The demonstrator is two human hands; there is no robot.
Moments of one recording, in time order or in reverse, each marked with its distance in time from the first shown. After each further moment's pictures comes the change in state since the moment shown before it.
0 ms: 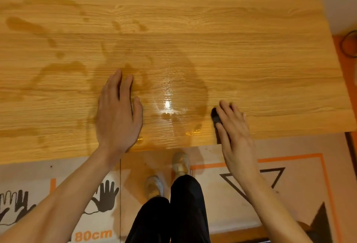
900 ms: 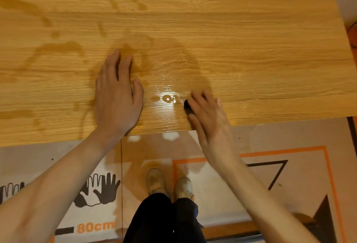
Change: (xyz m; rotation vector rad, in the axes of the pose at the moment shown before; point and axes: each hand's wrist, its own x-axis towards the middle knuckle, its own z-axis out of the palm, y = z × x) left_hand 0.000 -0.002 0.003 0.032 0.033 0.029; right_hand -0.006 -0.039 0.031 0.036 -0.025 -0.153
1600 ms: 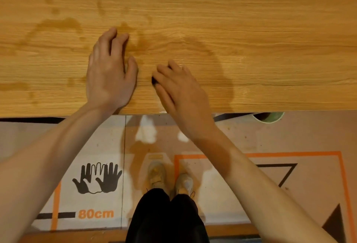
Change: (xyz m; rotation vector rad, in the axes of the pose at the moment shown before) left_hand -0.001 0.000 -0.002 0.016 0.028 0.003; right_hand 0.035 -0.012 0.031 -0.059 0.062 -0.218
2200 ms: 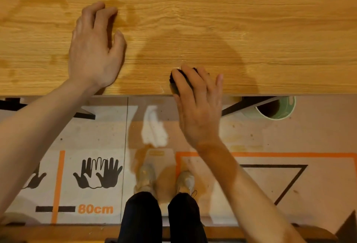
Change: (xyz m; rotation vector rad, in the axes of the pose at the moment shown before) left_hand 0.002 -0.001 0.001 -0.012 -0.003 -0.017; right_hand -0.067 0.033 0.023 -0.172 0.367 -0.038
